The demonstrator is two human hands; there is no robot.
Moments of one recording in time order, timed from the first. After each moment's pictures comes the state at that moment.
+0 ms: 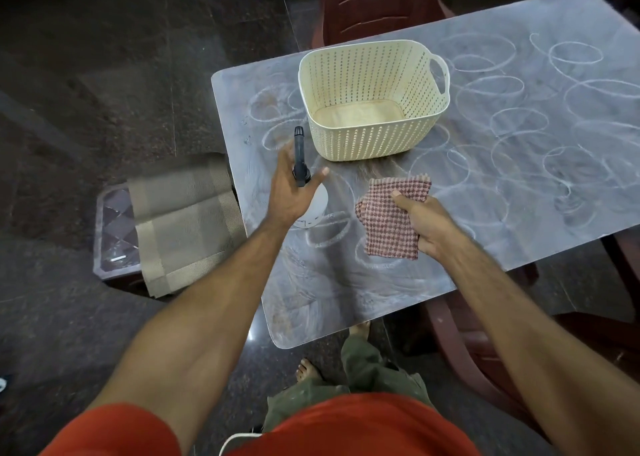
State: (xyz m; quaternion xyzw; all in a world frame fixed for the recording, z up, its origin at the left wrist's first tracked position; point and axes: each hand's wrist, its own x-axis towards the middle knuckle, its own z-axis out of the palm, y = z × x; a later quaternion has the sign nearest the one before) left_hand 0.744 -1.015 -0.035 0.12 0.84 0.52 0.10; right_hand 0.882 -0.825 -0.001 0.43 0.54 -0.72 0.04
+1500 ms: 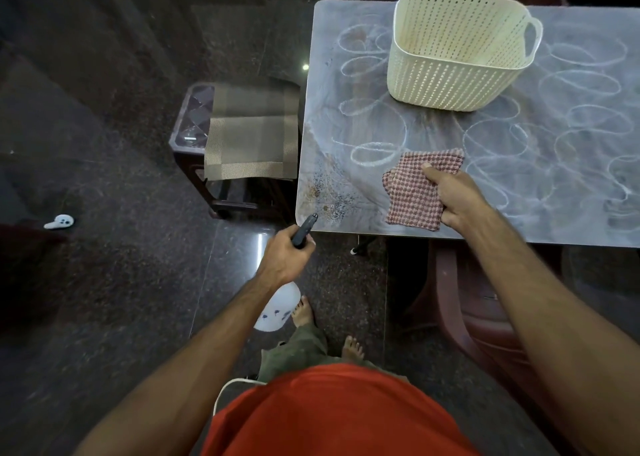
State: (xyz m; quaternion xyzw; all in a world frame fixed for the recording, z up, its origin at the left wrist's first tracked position) left_hand 1.034 -1.145 -0.057 -0.10 0.86 0.47 0.19; right_hand 0.964 -0.858 -0.004 0.35 0.58 -0.73 0.10
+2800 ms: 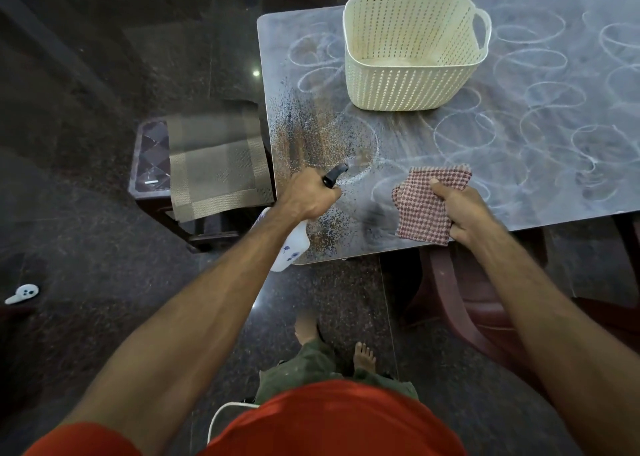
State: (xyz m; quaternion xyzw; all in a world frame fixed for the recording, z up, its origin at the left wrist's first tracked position) left_hand 0.874 -1.073 -0.004 0.10 0.89 0.34 0.30; right_hand 0.968 -0.829 -0.021 0.45 0.56 -0.70 0.02
